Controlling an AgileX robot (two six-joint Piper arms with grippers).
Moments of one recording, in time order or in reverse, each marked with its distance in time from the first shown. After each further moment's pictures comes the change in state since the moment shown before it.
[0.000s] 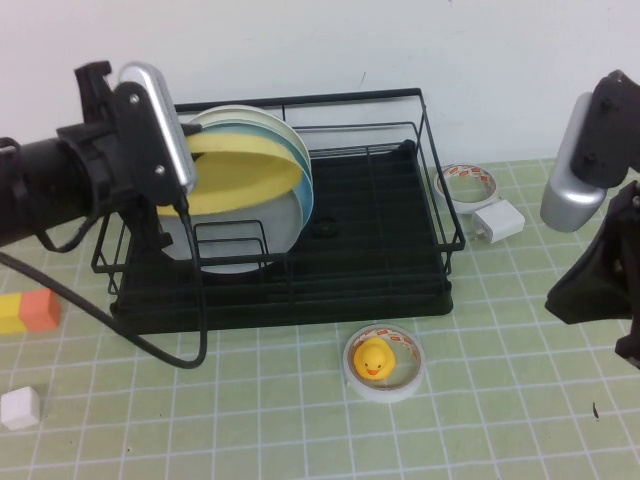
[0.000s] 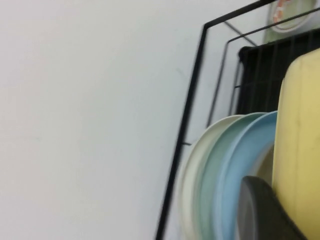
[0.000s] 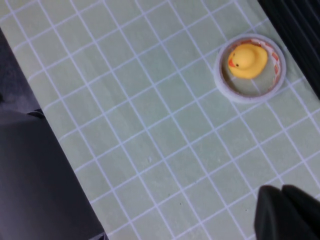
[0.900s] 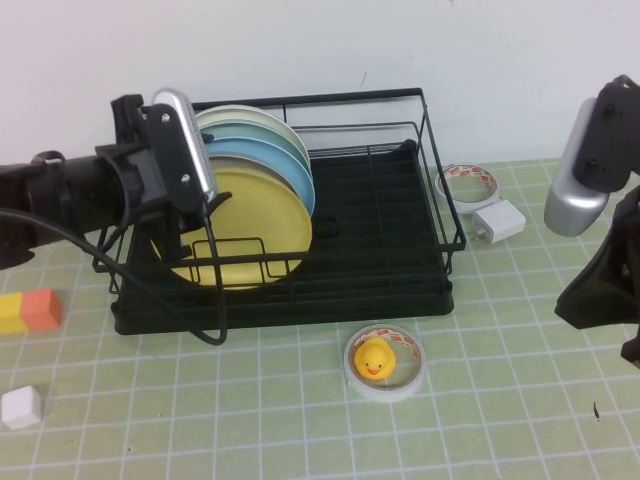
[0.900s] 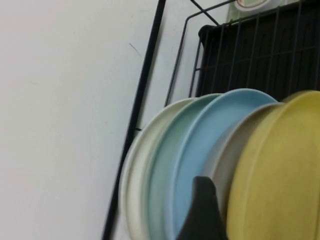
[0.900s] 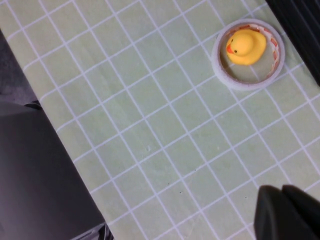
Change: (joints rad) right arm 0.000 -0.002 0.000 -0.032 0.019 0.027; left arm -0.001 0.174 -0.063 -0.007 0.008 -0.015
